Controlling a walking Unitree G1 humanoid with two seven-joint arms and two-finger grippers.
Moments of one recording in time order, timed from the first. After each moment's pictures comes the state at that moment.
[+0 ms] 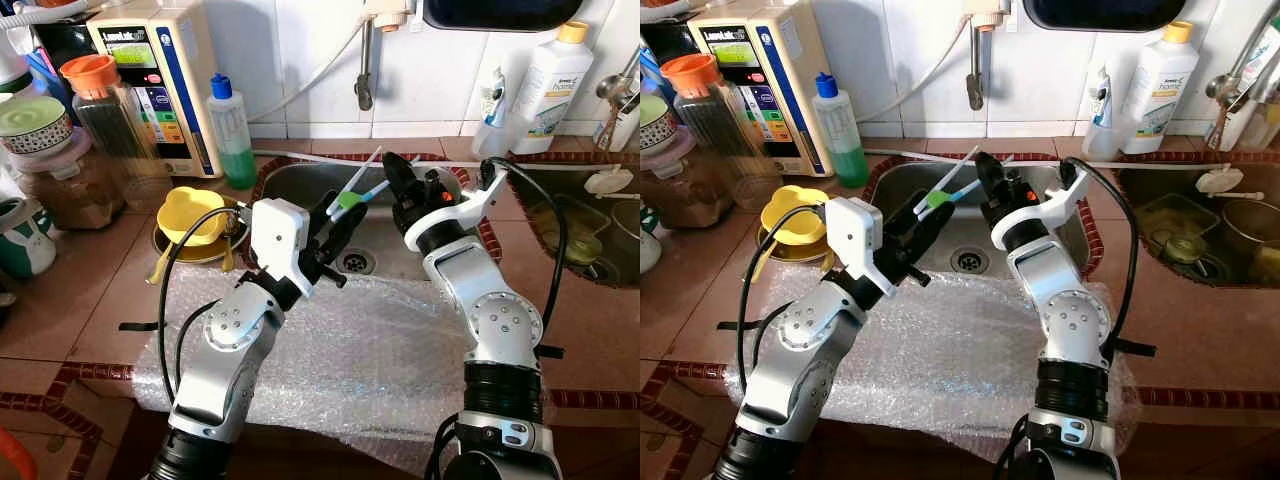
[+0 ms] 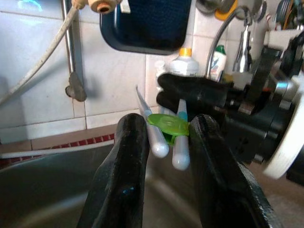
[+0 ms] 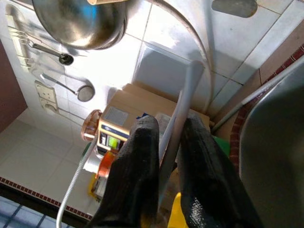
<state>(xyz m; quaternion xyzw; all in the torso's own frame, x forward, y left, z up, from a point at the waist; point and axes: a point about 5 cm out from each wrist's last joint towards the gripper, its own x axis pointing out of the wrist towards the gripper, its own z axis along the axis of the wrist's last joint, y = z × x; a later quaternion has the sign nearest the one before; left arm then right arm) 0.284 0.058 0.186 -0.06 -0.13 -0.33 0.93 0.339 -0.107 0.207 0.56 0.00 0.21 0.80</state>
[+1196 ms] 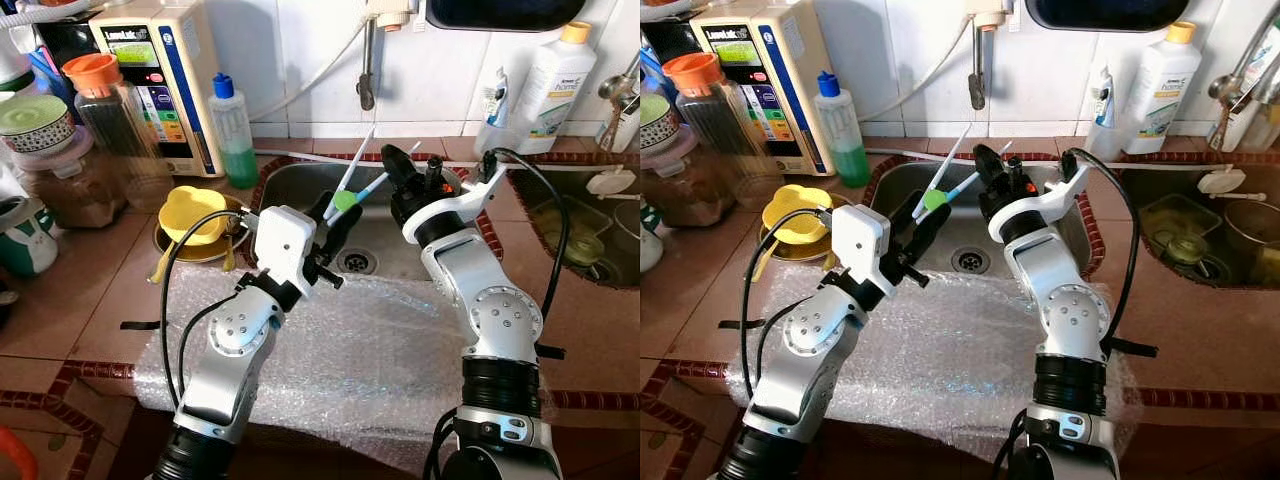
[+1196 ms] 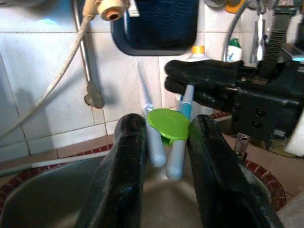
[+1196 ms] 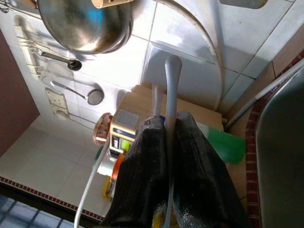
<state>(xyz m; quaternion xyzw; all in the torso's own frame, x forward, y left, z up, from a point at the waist) 0.289 0.060 0.180 -0.02 -0.15 -0.29 0.94 0.340 -0.102 0.216 0.59 0.01 0.22 0.78</state>
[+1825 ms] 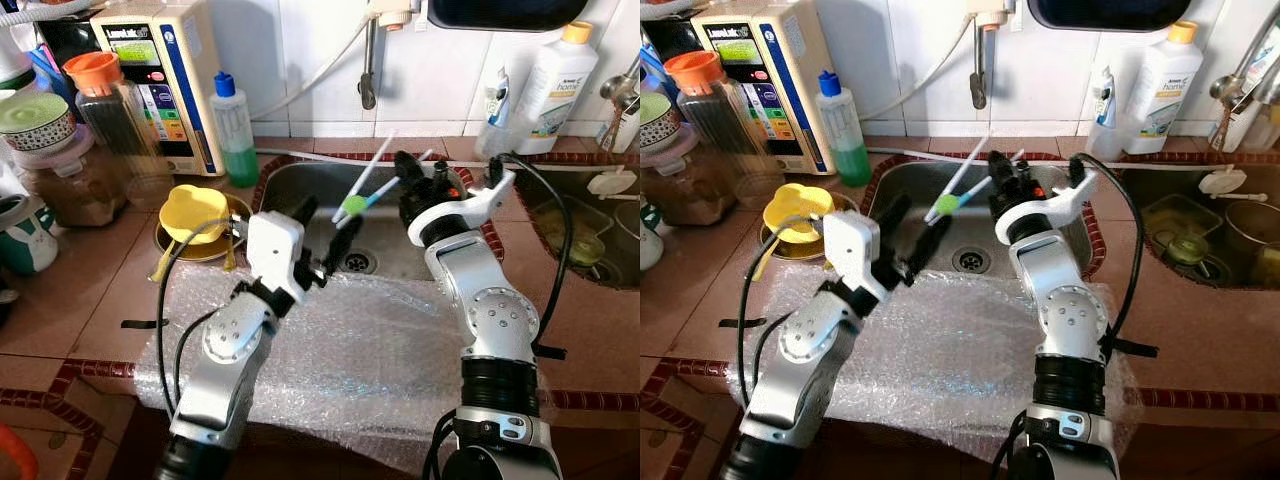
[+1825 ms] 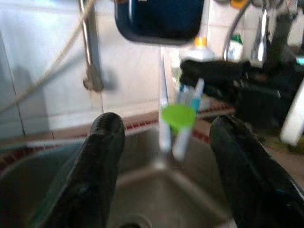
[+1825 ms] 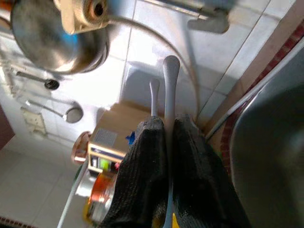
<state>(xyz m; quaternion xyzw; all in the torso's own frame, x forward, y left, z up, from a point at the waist) 0.283 0.065 0.164 -0.04 -0.12 -0.31 0.94 0.347 -0.114 0.207 0.59 -0.01 0.15 0.79</state>
